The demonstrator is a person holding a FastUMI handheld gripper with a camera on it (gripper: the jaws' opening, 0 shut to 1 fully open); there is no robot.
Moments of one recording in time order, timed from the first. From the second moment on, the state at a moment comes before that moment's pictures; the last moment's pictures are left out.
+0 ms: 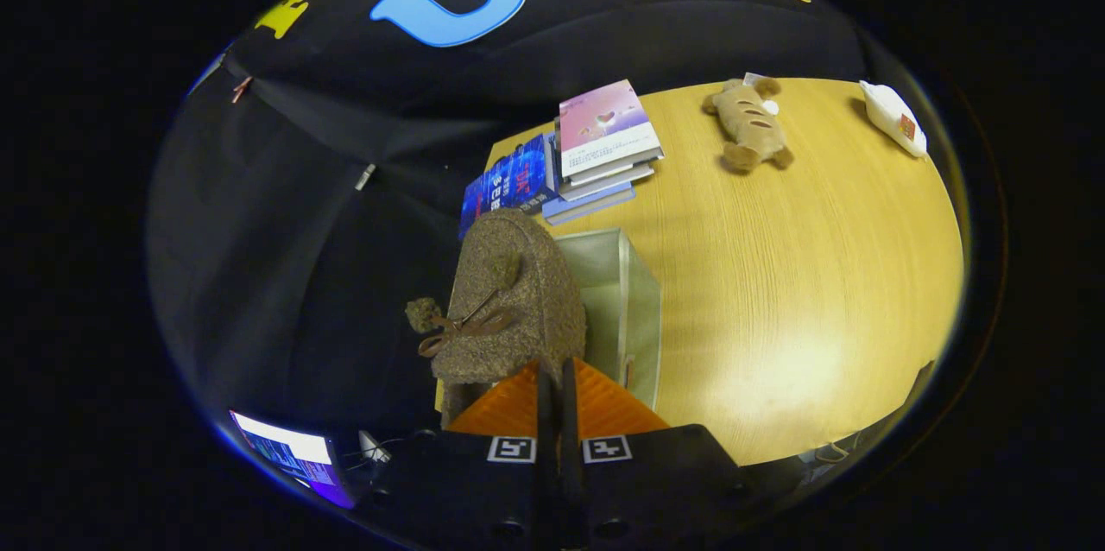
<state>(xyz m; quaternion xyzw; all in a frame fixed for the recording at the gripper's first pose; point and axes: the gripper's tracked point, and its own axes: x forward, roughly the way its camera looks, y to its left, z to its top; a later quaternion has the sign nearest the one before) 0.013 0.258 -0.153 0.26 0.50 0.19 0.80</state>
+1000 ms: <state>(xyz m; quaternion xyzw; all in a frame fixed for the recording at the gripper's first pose) 0.009 0.298 -0.182 0.26 0.55 0.16 0.78</state>
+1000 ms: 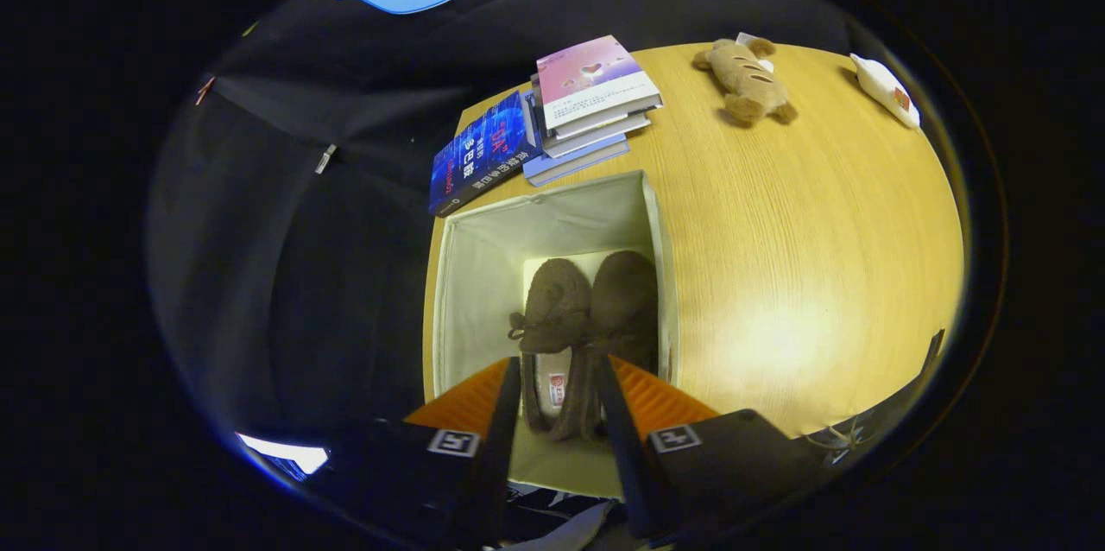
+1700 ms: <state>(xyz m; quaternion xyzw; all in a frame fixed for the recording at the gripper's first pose) 0.024 0.253 -0.152 0.23 0.43 0.21 0.85</state>
